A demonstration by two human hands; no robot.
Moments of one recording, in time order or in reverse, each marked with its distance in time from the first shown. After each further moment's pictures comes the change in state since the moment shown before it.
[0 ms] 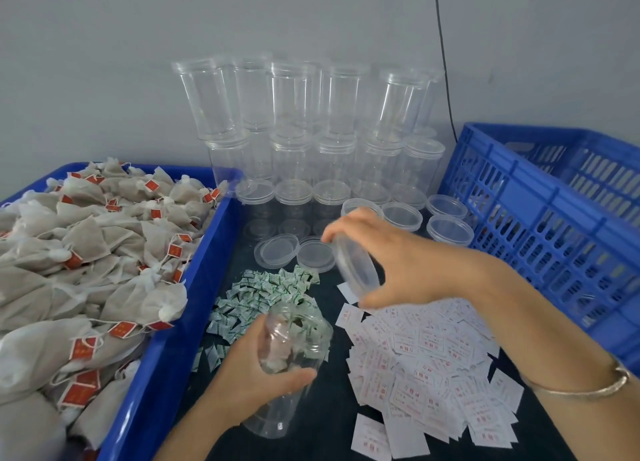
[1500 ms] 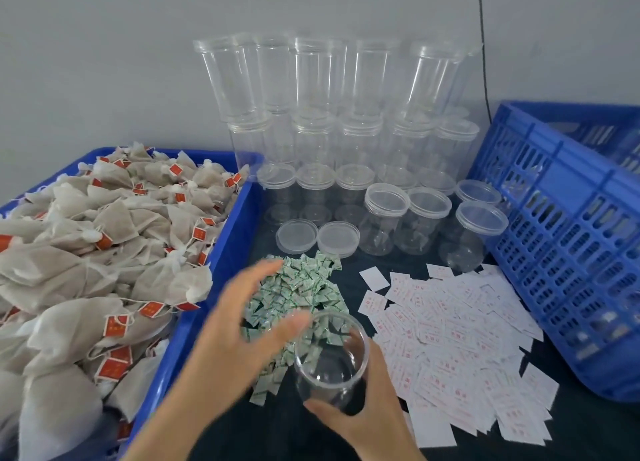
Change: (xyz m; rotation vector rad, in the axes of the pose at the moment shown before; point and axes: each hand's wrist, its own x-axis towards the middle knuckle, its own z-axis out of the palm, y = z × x) left_hand -0.035 0.049 -0.033 0.258 0.262 0.191; right_hand -0.009 -0.010 0.250 0.825 0.601 0.125
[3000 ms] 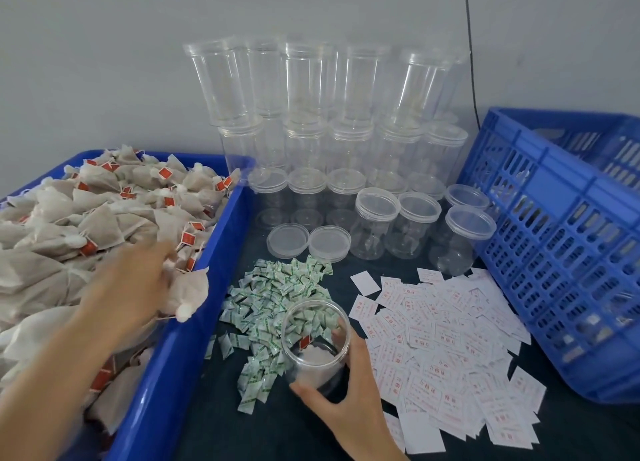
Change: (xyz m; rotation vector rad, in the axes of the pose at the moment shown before) left_hand 0.071 -0.053 -0.081 0.892 0.104 -0.171; right_hand 0.016 0.008 0.009 -0.058 0.128 -0.050
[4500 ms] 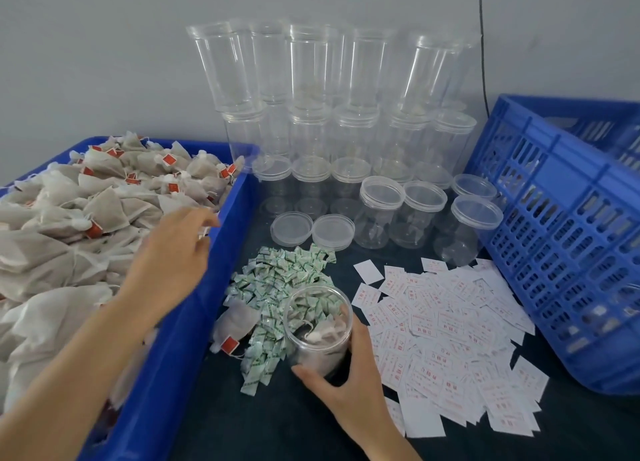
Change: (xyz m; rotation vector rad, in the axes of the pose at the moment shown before) left_hand -0.002 0.034 0.003 -0.321 0.122 0.095; right_hand 0.001 -0.002 0.000 0.030 -0.010 -0.006
